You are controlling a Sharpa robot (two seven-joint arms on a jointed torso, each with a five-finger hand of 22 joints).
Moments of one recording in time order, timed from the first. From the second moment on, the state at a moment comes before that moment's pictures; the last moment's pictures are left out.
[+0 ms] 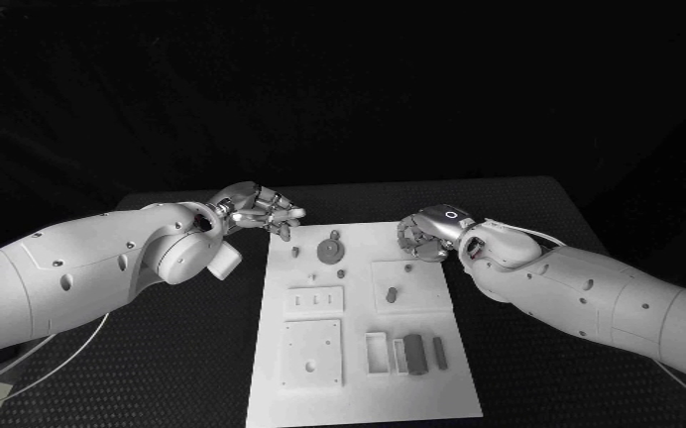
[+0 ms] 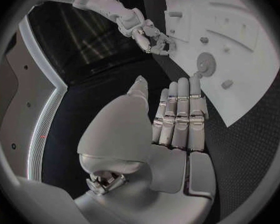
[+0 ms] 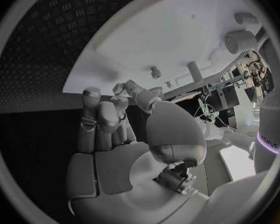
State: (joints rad) left arm 1.33 -0.82 -0.15 1.33 -0.40 -0.10 0.10; left_hand 1.43 -0.08 0.01 0.29 0.05 0.87 0.17 0.35 0.39 1.13 0.12 0.19 0.22 1.05 0.06 0.39 0.85 0.03 1.03 -0.03 0.22 0.75; right arm 1.13 -0.61 -0.04 1.06 -1.71 -0.38 0.07; right_hand 1.04 0.01 0.62 -0.28 0.05 0.86 0.09 0.32 0.62 1.07 -0.03 1.09 1.07 1.29 -0.13 1.40 0.86 0.23 1.21 -0.05 0.90 1.31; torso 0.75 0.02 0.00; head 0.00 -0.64
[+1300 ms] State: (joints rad) left arm 1.28 -0.70 -0.17 1.35 -0.34 -0.23 -0.01; left_hand 1.27 -0.07 -0.07 0.29 0.05 0.83 0.17 0.32 0.38 1.07 0.14 0.16 0.29 1.02 0.06 0.41 0.86 0.04 1.02 -0.04 0.21 0.79; right arm 1.15 -0.63 0.02 1.41 -1.46 -0.41 -0.04; right_hand 1.03 0.01 0.62 -0.28 0.05 0.86 0.09 0.32 0.62 1.08 -0.02 1.09 1.07 1.29 -0.13 1.40 0.86 0.23 1.21 -0.05 0.90 1.31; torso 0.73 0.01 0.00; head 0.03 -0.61
